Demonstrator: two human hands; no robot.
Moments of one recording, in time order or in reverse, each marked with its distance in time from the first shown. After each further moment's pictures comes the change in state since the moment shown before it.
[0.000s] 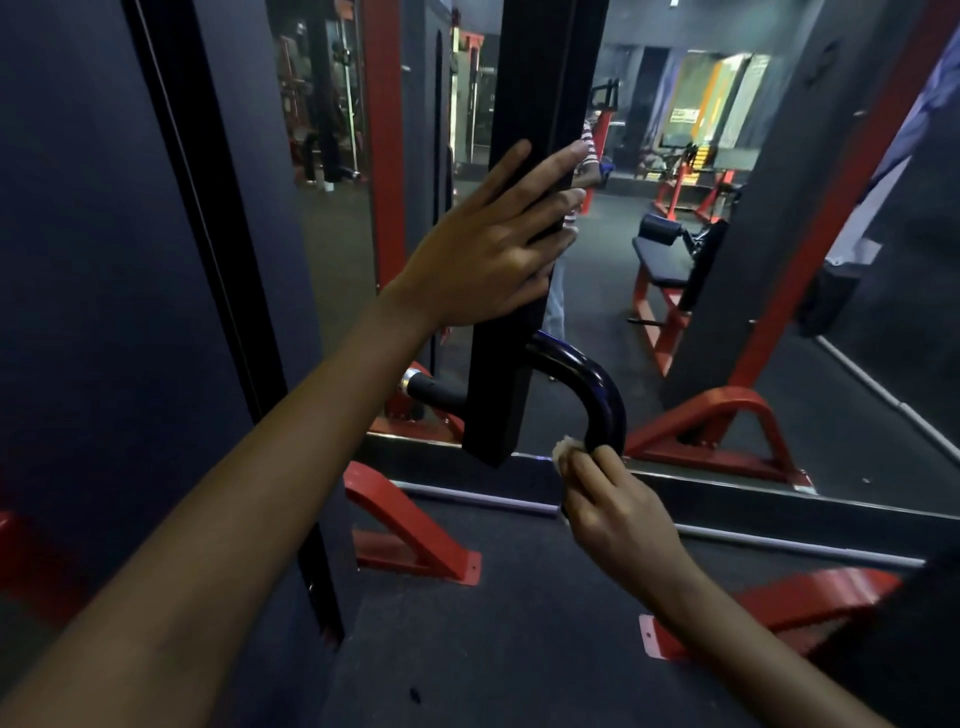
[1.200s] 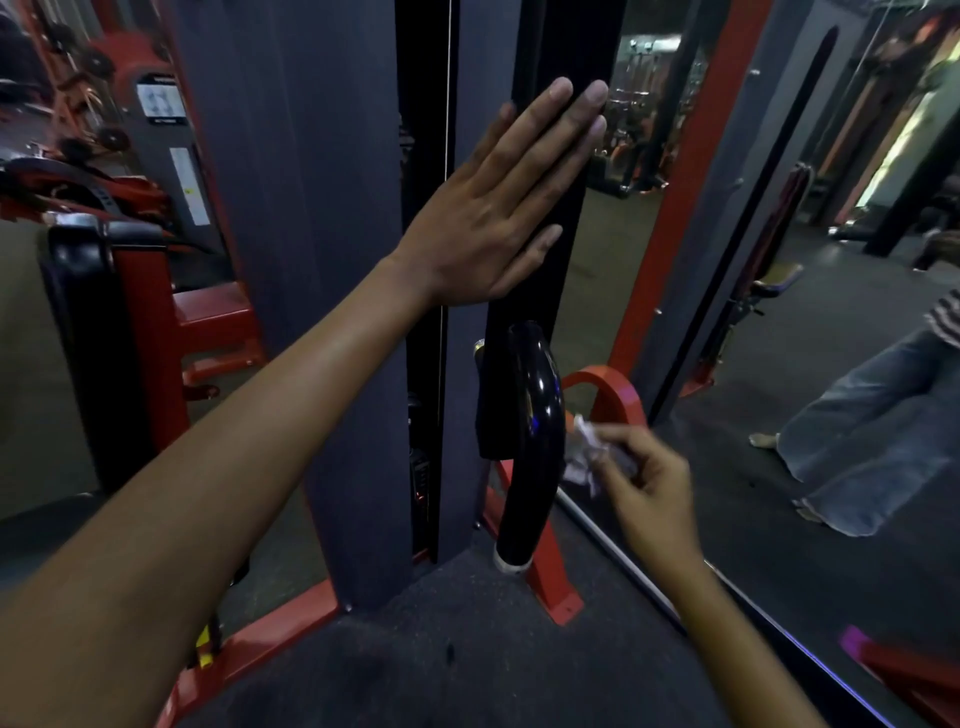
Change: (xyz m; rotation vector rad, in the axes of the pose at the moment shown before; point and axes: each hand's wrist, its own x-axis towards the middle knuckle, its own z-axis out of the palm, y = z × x) left_hand 0.033 0.046 -0.020 0.488 -0.460 -0.413; right_hand 0.017 0.121 0.090 1.675 -0.188 0.331
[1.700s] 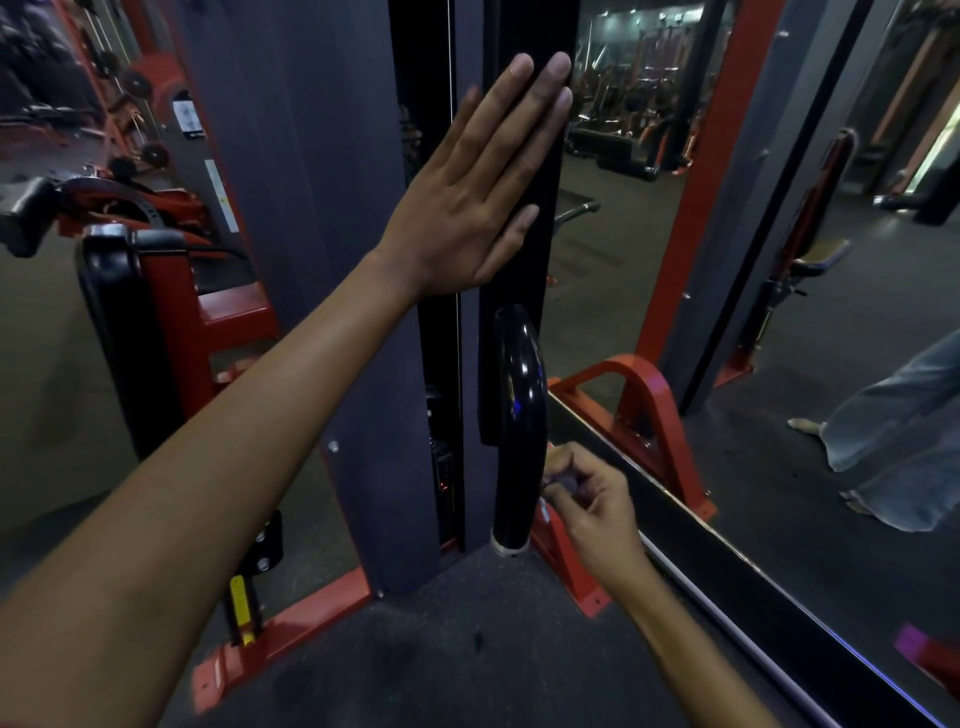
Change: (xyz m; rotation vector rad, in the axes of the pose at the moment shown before) left_hand 0.000 0.005 -0.004 0.029 -0.029 -0.041; right_hand -0.022 0.016 0.032 0.436 -0.265 0.014
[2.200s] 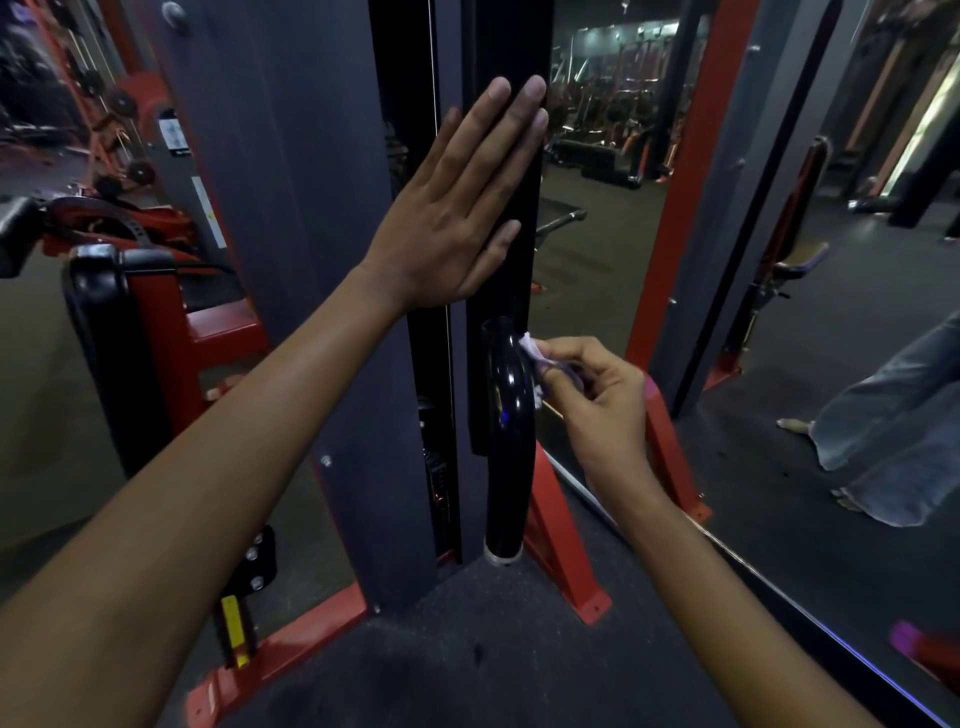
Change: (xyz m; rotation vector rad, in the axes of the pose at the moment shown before) left_hand 0.000 -0.001 0.000 -0.004 -0.008 0.006; right_hand 0.068 -0.058 0.005 0.018 0.279 -0.175
